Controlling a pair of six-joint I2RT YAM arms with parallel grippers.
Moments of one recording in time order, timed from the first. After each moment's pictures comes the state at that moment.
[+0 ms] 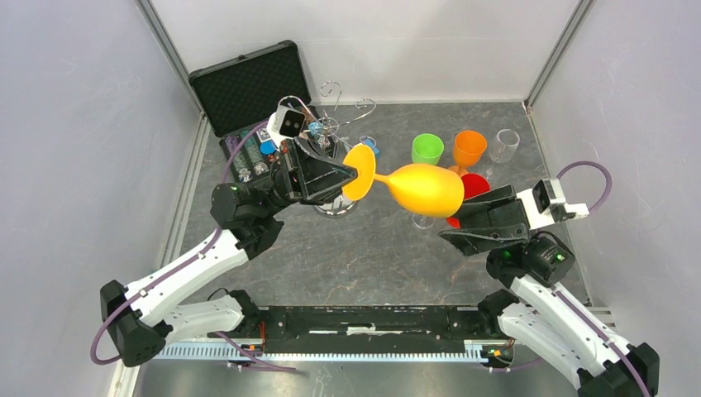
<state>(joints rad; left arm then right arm) -0.84 1.04 0.97 0.91 0.45 -1.70 0.53 0.74 0.53 1.45 -0.68 0.98</state>
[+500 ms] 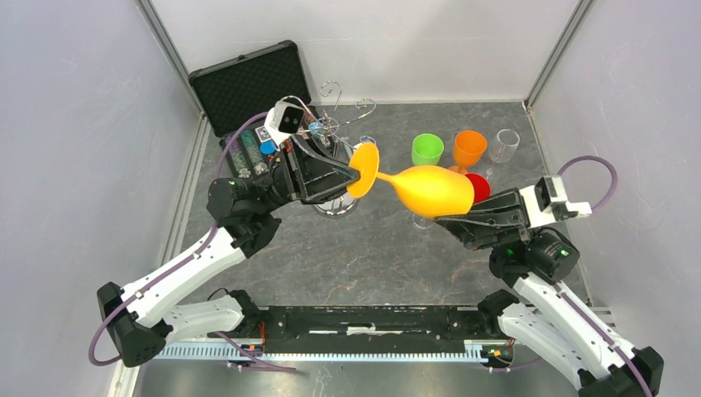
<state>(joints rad) -0.84 1.05 1.01 0.86 0.49 -1.64 0.52 0.74 0.58 1.38 -0.70 0.94</state>
